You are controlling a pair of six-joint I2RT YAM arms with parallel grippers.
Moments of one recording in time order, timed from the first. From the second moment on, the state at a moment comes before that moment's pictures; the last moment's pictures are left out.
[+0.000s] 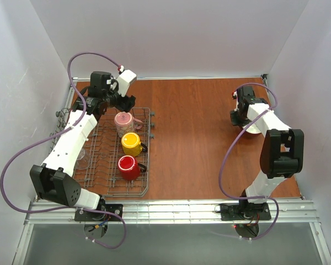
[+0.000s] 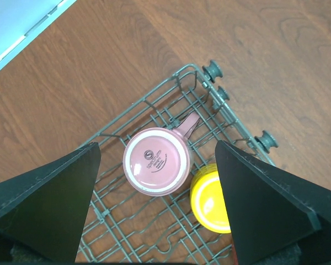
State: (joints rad) left arm -0.27 1.42 1.46 -0.66 0.19 0.39; right arm 0.06 1.71 1.26 -0.72 0.21 -0.12
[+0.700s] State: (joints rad) left arm -0.27 1.45 1.44 -0.74 0.08 0.42; right arm 0.04 1.74 1.26 -0.71 0.16 -0.14
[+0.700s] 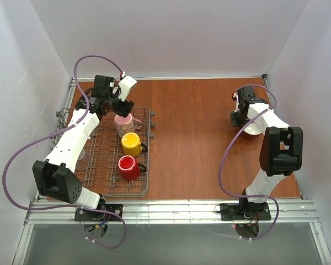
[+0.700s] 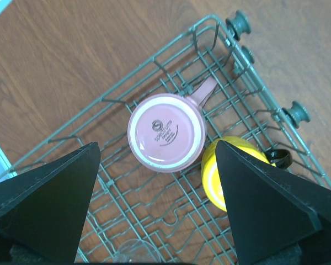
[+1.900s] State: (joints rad) left arm 0.44 1.29 1.20 -1.19 0.11 0.69; right arm 0.15 1.53 1.28 -0.66 0.07 -0.11
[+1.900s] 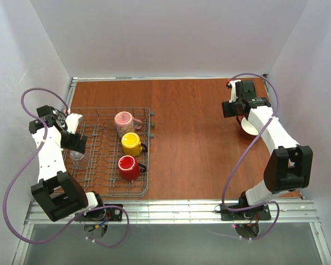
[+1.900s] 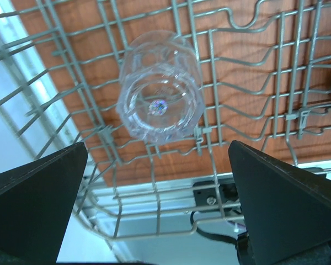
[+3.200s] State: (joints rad) left arm 0.44 1.36 0.98 -0.95 0.11 0.71; right arm 0.19 1.54 1.28 -0.66 0.11 -0.11
